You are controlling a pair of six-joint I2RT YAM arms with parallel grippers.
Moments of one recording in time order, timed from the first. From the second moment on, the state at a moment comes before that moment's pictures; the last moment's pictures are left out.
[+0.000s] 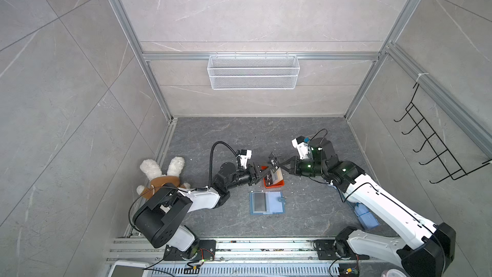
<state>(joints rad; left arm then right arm) -0.70 1.50 0.51 0.98 0.56 -1.34 0.55 1.15 1.03 -0.53 -0.40 0.68</state>
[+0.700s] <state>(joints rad) -0.71 1.45 0.51 1.09 0.54 -1.40 0.55 1.12 1.07 -0.54 -0.48 0.72</state>
